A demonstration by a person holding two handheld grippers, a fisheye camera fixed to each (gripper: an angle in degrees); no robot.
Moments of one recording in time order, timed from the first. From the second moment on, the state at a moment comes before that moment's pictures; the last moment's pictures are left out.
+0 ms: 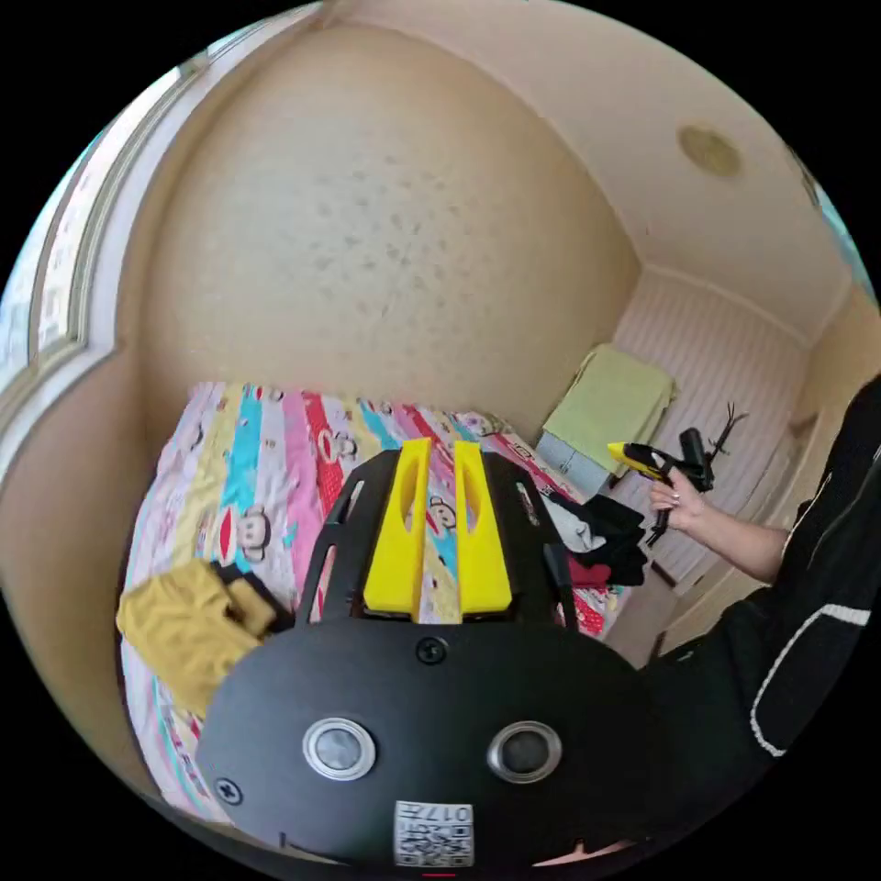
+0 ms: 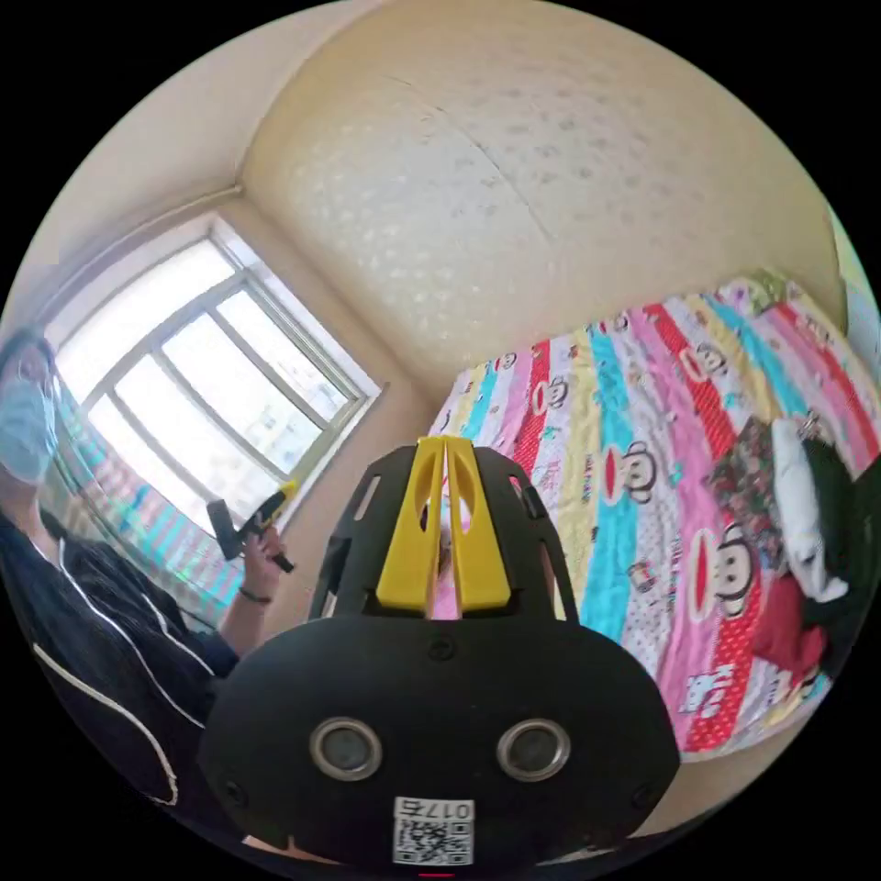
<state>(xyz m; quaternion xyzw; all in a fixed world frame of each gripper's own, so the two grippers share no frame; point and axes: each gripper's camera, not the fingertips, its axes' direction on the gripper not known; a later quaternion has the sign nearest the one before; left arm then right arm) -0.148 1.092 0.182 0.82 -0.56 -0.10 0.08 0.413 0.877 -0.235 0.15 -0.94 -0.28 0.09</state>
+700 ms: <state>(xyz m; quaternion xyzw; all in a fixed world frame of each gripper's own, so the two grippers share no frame) -0.491 0.546 -0.111 0.59 -0.80 0.07 0.07 0.598 0.766 -0.060 0.44 -0.84 -0.08 0.30</state>
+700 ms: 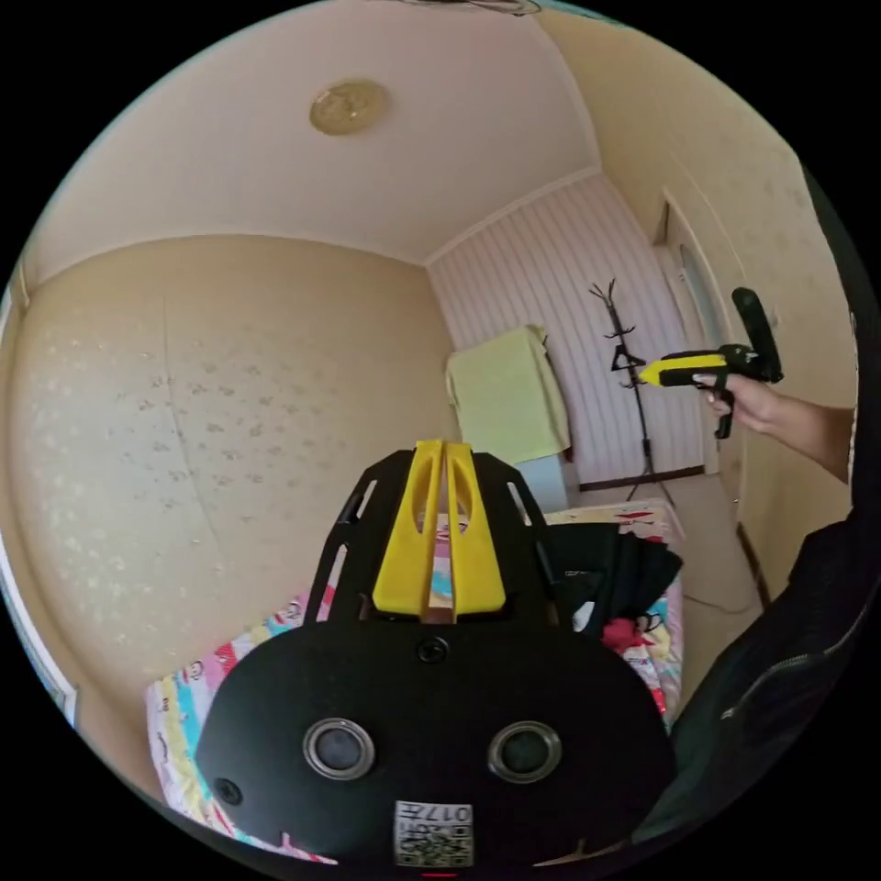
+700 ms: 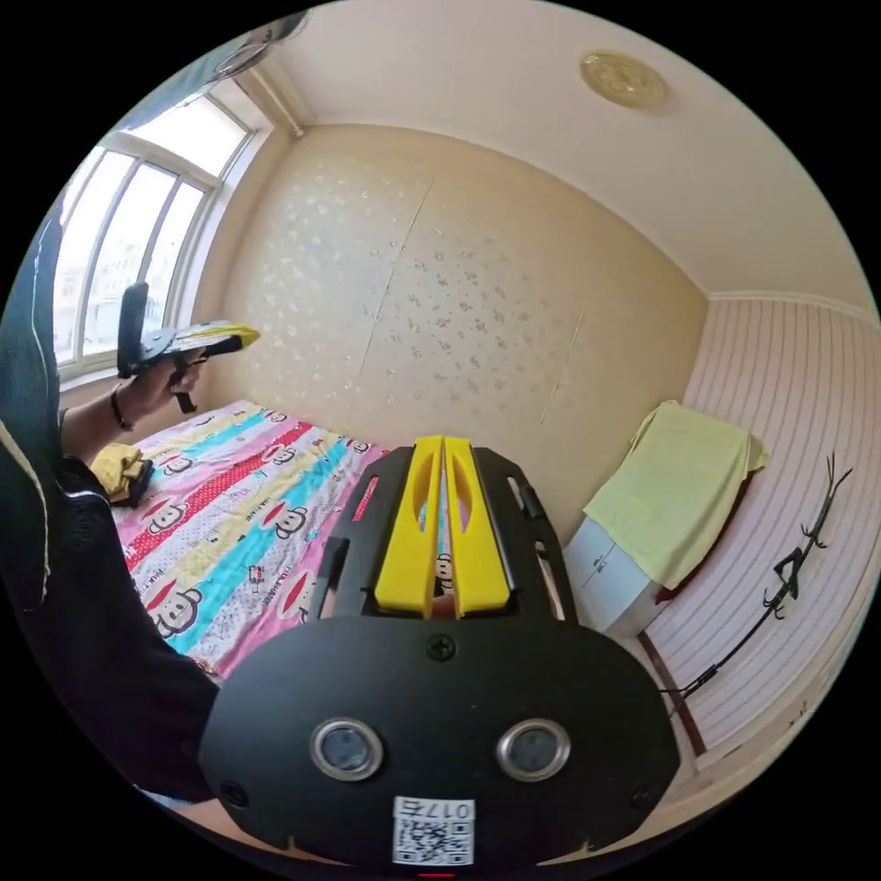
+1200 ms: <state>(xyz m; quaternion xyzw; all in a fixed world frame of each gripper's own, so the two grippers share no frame) -0.895 0.558 -0.281 0.63 -0.63 0.00 0.45 0.403 0.633 -0.168 0.05 -0.93 -0.20 0.30</state>
